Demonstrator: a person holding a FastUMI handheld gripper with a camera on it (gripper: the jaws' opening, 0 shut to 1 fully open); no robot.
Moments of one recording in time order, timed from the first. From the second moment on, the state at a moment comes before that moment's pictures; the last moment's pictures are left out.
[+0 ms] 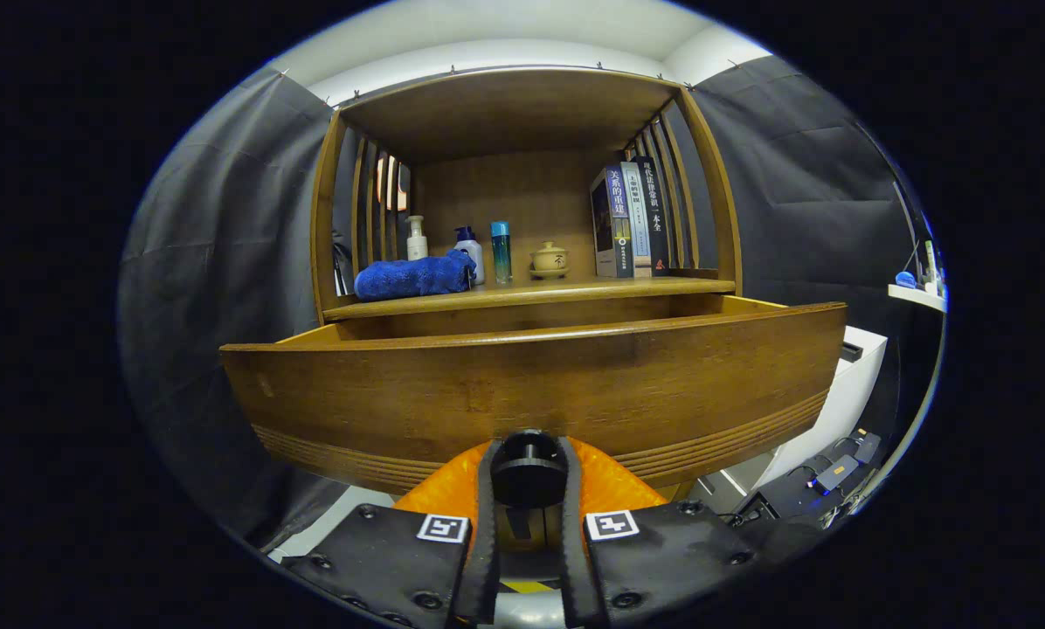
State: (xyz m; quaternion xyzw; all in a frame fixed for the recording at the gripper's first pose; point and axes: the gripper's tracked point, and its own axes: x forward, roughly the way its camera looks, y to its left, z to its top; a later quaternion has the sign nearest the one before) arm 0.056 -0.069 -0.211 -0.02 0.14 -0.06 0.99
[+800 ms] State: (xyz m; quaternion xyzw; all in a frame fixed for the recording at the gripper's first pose) arm 0.031 -0.069 -0.220 -0.02 0.15 -0.06 0.99
